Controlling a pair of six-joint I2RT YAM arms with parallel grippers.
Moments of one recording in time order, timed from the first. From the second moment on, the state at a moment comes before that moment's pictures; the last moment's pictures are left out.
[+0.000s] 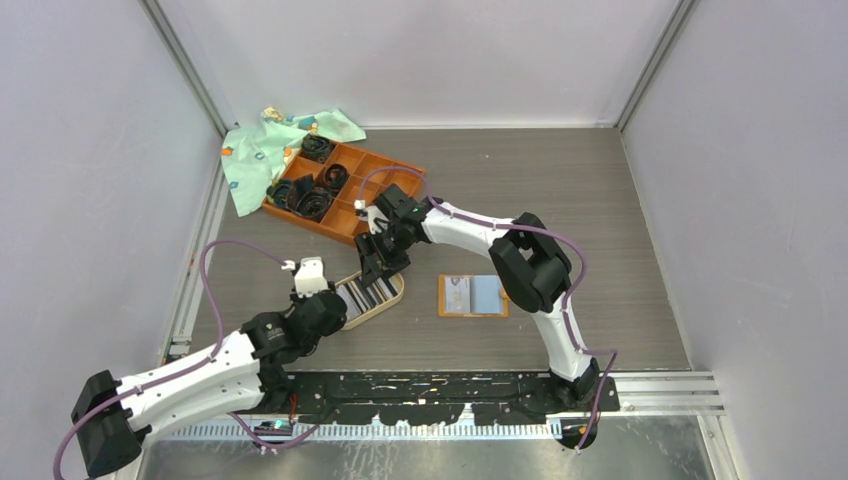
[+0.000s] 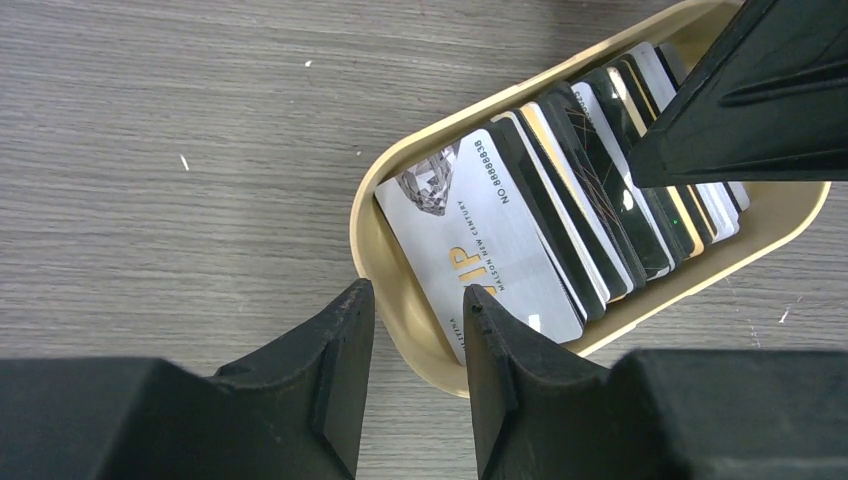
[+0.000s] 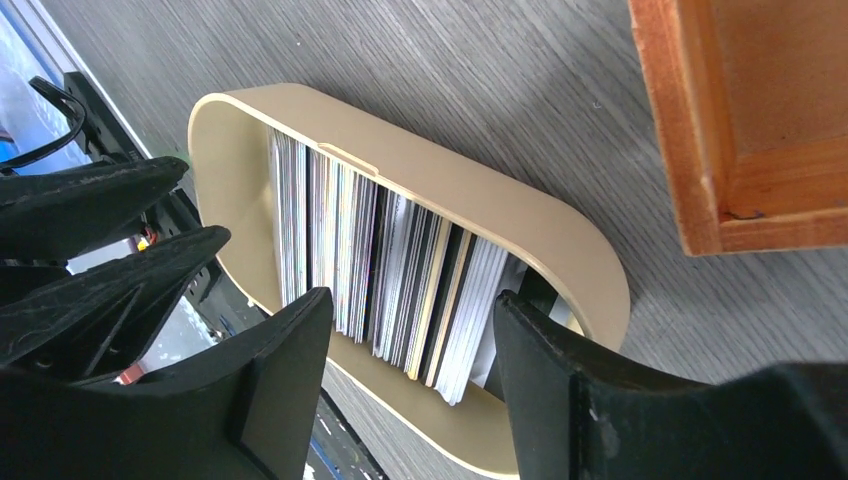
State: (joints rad) left arm -0.94 0.71 0.39 -0.57 -0.68 -0.83; right arm 0.81 2.14 1.62 -0.54 -0.54 0.32
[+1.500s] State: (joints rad) left arm -0.88 0.77 0.39 -0.53 -0.61 -0.78; right arm 0.83 2.22 1.60 -0.45 -0.78 0.47
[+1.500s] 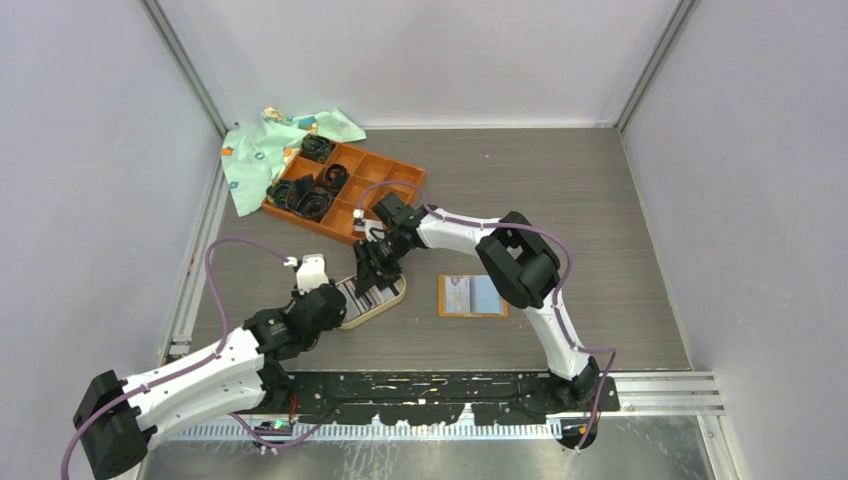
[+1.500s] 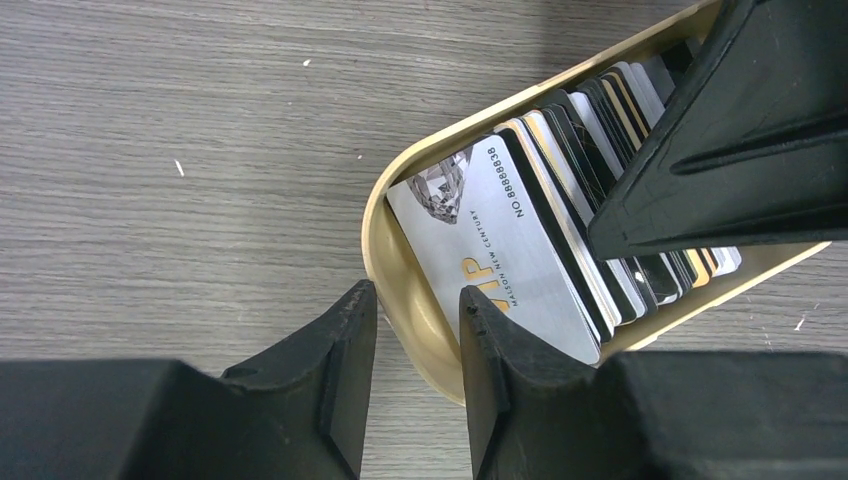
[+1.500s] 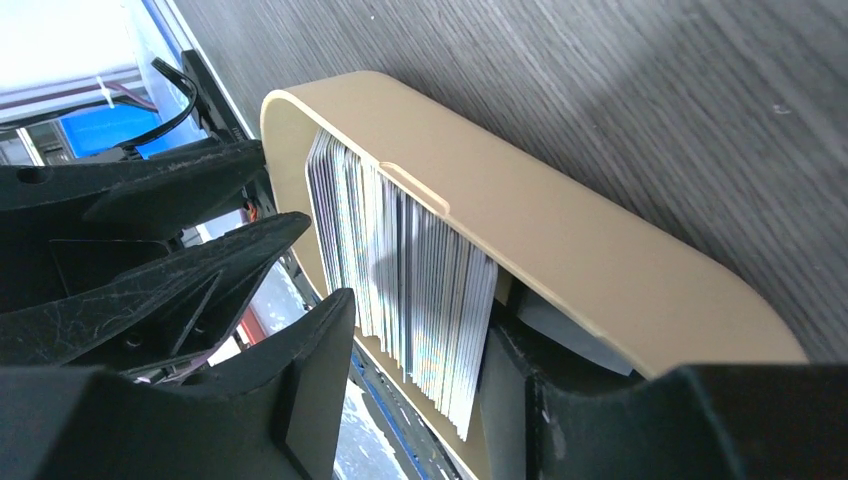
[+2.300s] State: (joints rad) left arm -0.88 0.77 0.39 -0.51 -0.59 -0.78; right arm 0.76 2.18 1.60 -0.55 -0.70 0.39
